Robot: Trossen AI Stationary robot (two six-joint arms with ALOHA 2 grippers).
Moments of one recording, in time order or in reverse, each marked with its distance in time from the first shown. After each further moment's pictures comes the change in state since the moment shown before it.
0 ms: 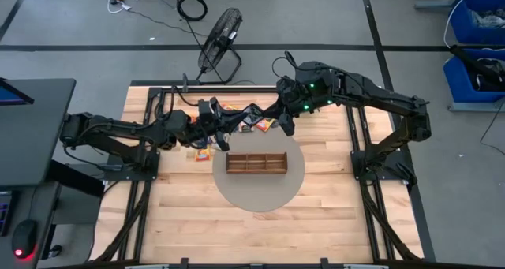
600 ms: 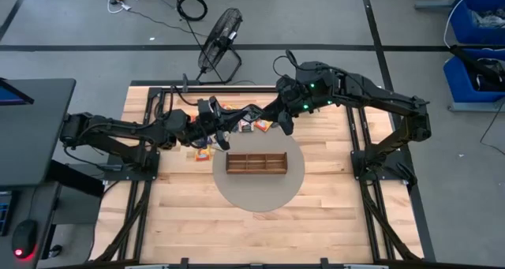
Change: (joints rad) left arm 0.002 0.000 -0.001 0.012 -0.008 0.019; right arm 0.006 0.003 0.000 0.024 0.009 0.061
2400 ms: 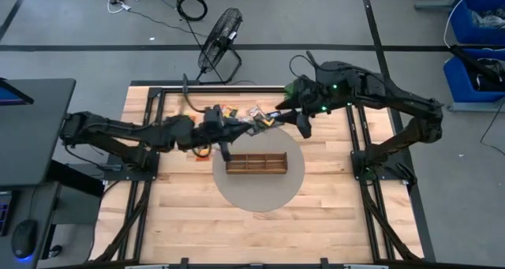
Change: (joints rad) left arm -0.088 0.007 0.086 -0.228 -0.016 -0.017; right arm 0.036 -0.103 0.000 -0.076 0.068 -0.116
